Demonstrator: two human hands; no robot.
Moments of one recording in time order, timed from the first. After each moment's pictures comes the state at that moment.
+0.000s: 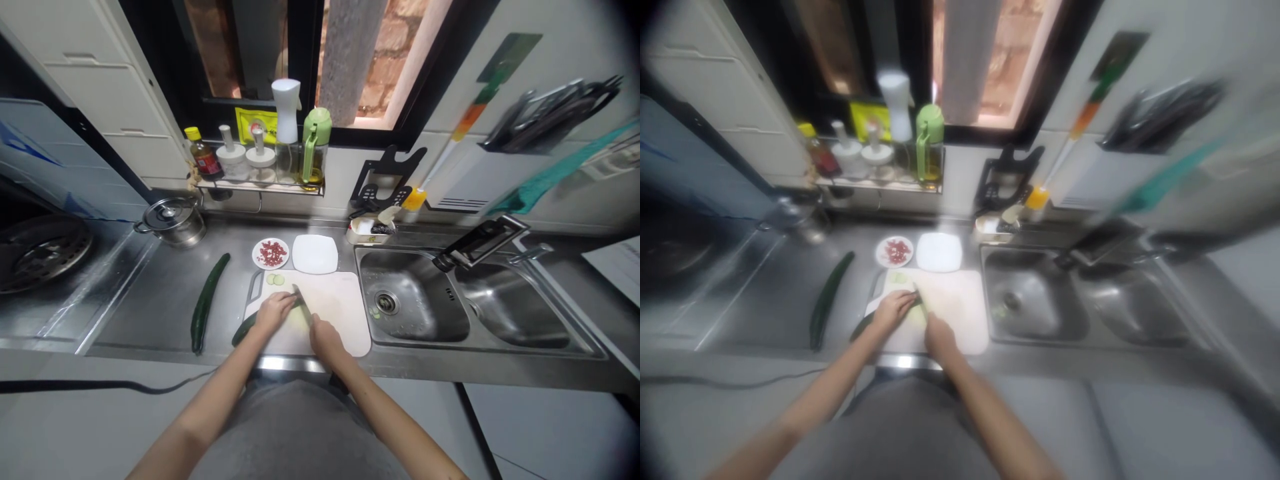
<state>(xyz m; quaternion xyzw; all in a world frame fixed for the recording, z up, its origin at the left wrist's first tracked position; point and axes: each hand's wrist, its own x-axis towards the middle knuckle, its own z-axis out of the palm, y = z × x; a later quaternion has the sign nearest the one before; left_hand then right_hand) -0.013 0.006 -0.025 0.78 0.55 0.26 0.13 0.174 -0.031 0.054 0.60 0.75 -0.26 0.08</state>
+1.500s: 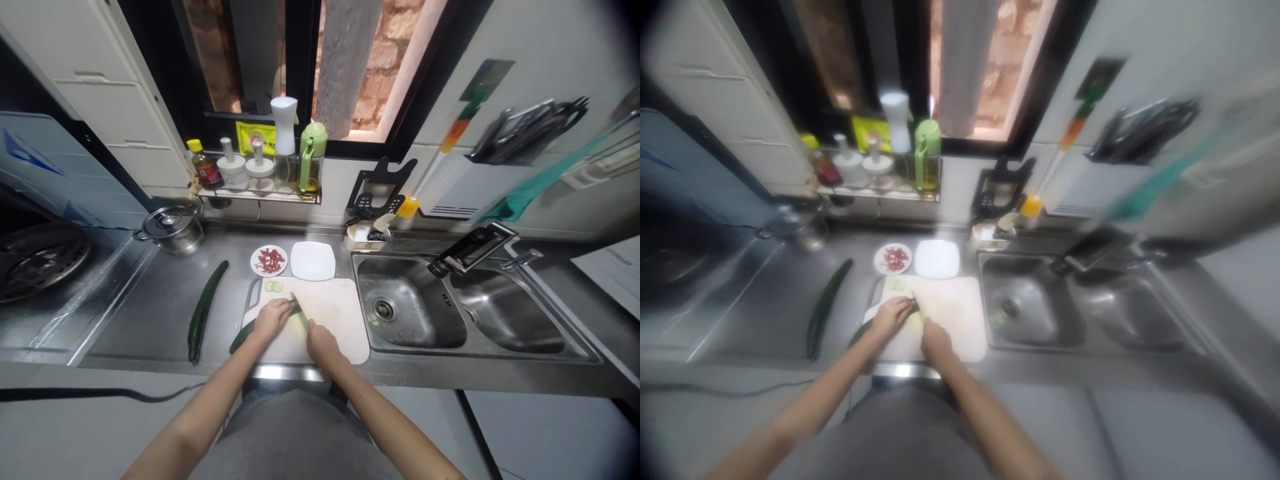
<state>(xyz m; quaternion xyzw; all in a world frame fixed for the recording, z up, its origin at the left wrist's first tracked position) -0.009 0.005 -0.009 0.78 0.54 0.27 0.15 0.168 -0.026 0.050 0.60 0.76 -0.25 0.10</state>
